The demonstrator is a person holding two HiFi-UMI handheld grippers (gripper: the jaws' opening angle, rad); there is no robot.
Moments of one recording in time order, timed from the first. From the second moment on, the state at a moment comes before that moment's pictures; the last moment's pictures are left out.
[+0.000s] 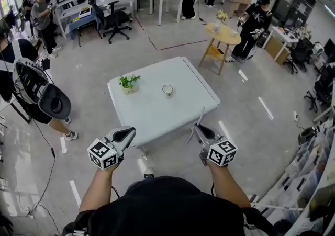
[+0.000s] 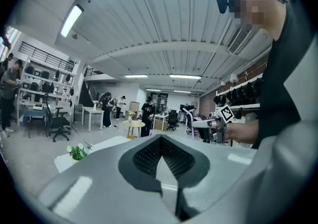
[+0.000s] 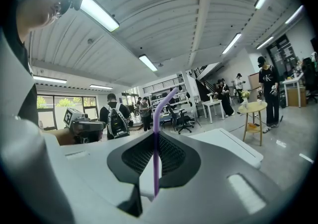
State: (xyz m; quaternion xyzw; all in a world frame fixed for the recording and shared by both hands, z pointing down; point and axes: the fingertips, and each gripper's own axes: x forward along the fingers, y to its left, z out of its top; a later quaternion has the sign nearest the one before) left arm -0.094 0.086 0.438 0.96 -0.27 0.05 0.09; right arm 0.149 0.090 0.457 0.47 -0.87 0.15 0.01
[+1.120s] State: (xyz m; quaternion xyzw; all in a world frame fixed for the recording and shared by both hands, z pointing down) left arm -0.116 -0.010 0.437 0.97 -0.22 0.06 0.09; right arm 0.122 0.017 0.450 0.51 -0.84 0.17 0.00
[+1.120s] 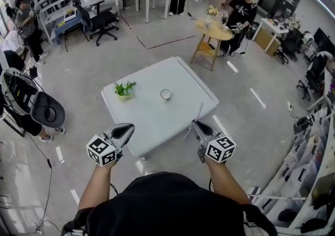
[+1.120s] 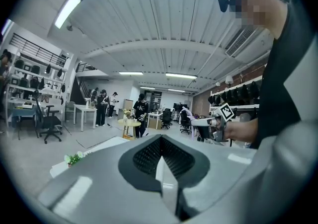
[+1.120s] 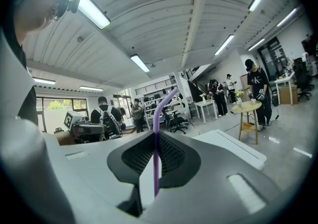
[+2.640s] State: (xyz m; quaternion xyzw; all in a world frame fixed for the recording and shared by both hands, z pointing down) left arm -0.168 -0.036 0.440 0.97 -0.19 0.07 0.10; right arm 0.082 -0.008 0.441 0.54 -0.83 0.16 -0.01
